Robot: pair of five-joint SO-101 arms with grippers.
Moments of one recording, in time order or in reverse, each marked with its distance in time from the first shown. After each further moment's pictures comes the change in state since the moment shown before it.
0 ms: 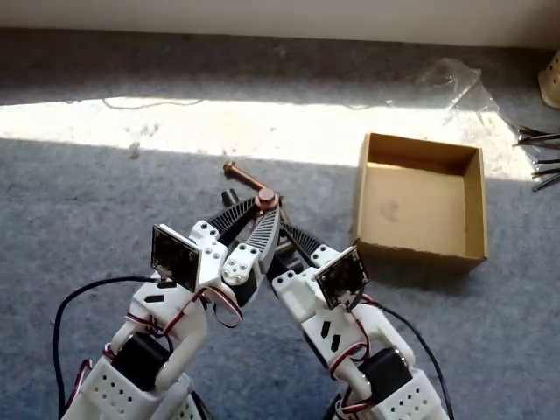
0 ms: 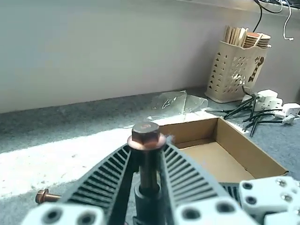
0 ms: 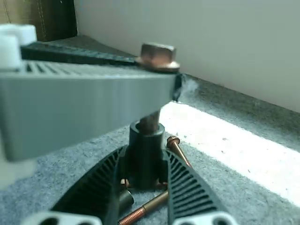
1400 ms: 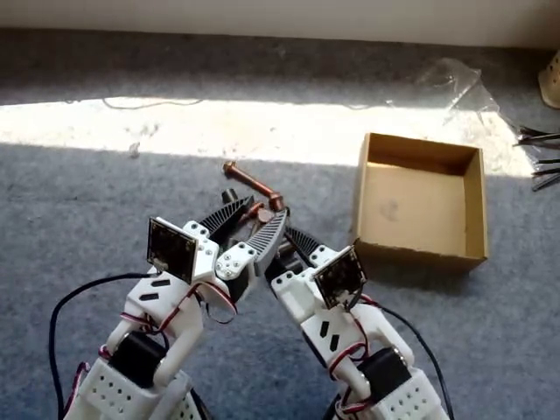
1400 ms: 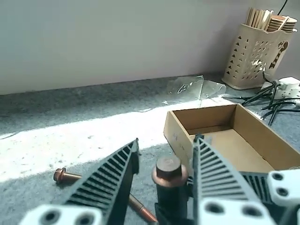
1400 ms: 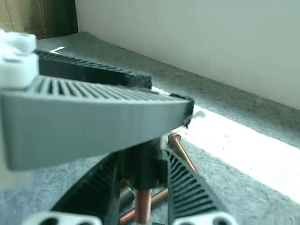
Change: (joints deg) left arm -4.7 0.0 0.2 4.9 -0.2; right arm -0.1 0.1 0.0 0.1 0.1
